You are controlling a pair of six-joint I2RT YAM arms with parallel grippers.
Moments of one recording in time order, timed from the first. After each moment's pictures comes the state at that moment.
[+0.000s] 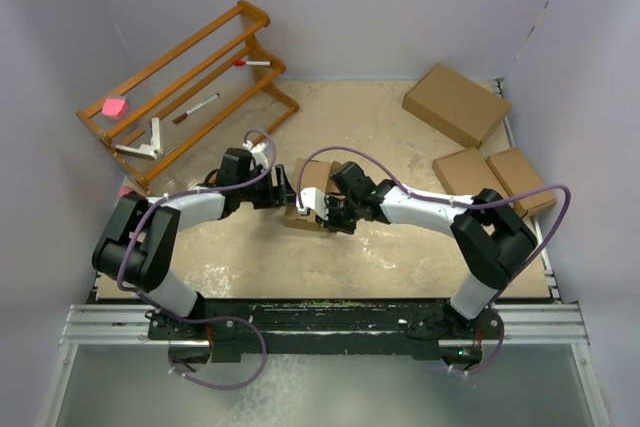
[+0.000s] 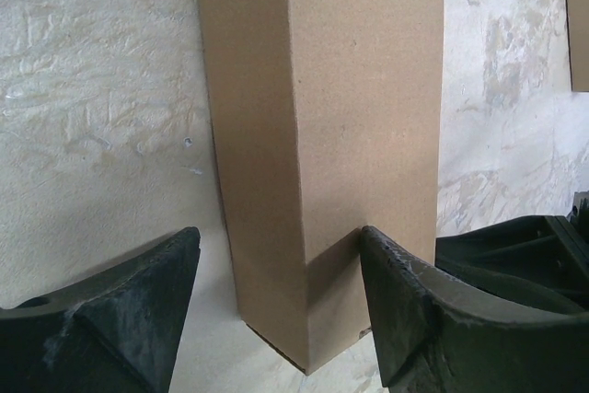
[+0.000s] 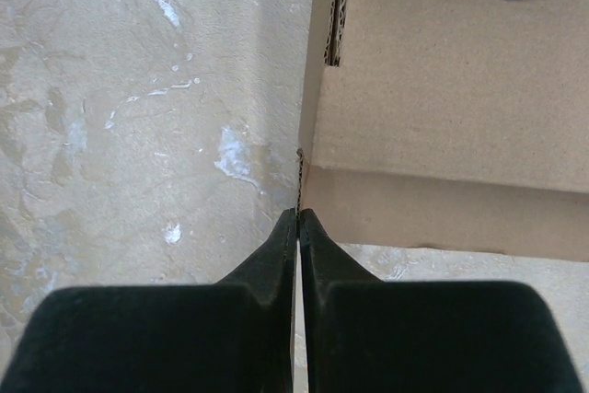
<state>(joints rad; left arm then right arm) -0.34 1.58 0.70 0.13 0.46 -0.51 0.78 1.68 0.96 -0.31 -0.36 -0.65</state>
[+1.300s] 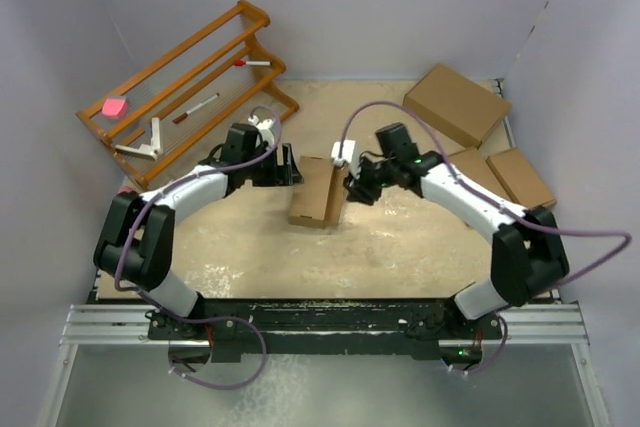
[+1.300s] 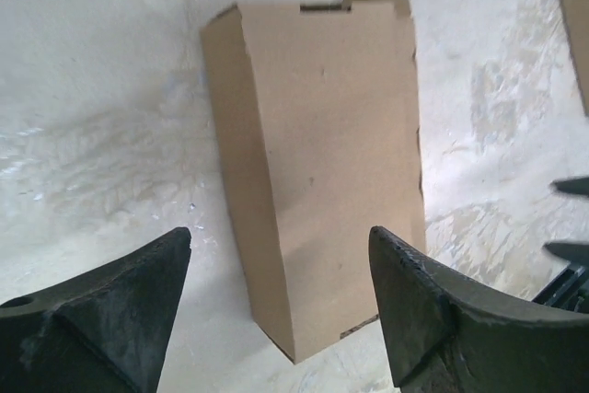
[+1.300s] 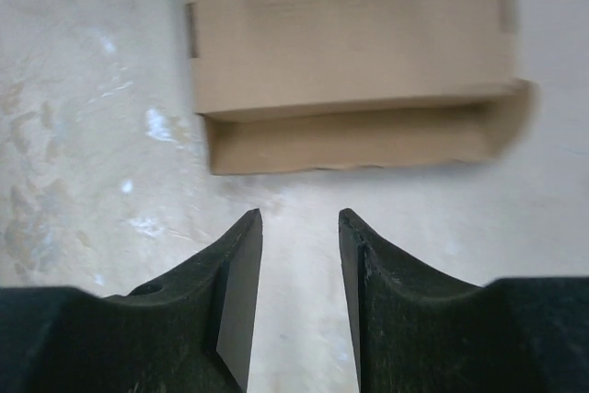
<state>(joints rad) -0.37 1.61 0.93 -0.09 0.37 -0.42 0.56 1.55 1.07 -0.48 -0.54 -0.66</state>
